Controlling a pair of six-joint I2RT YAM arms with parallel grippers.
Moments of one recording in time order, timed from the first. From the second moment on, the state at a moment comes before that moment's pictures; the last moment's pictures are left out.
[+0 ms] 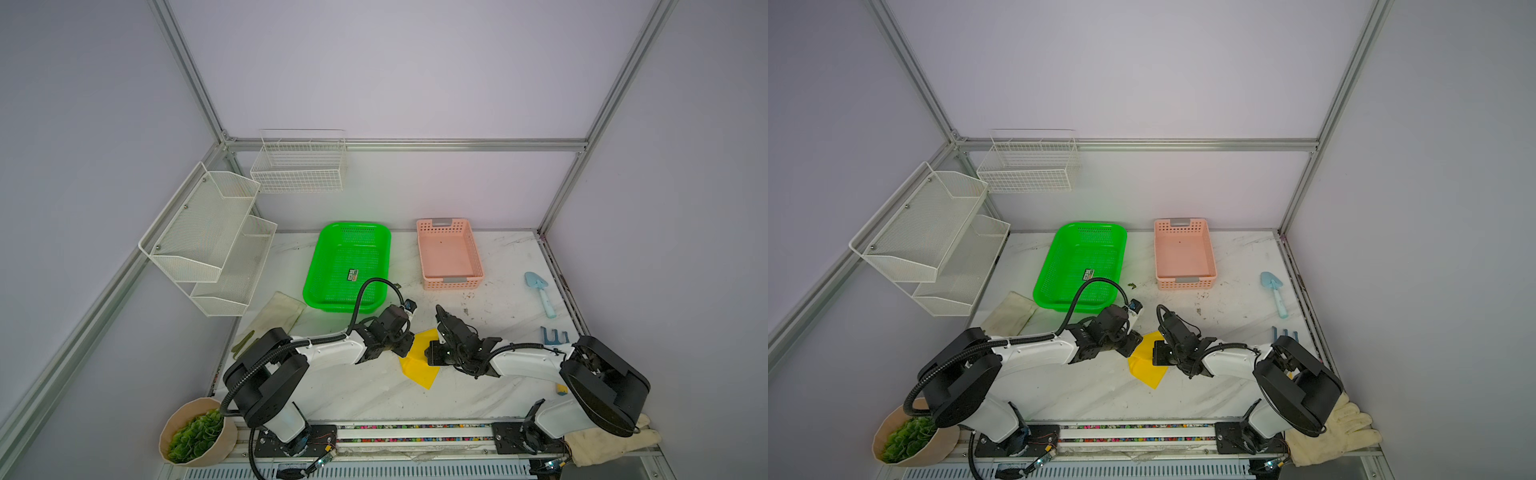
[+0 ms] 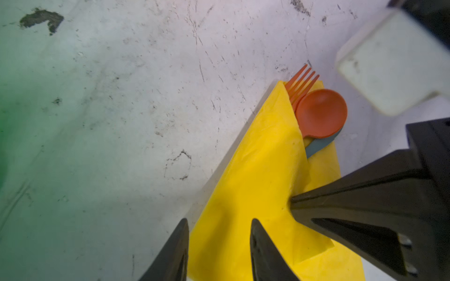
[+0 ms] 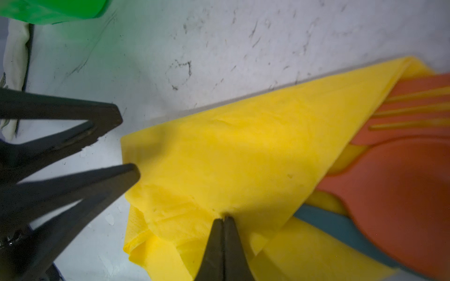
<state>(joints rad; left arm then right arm) -0.82 1.61 0.81 -0.08 -0.02 -0.22 0.81 1.48 0.56 0.01 -0.10 0.75</state>
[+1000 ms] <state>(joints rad) -0.86 1.63 0.76 -0.03 -0.03 -0.35 0.70 1.54 0.71 -0.22 -0.05 0.62</state>
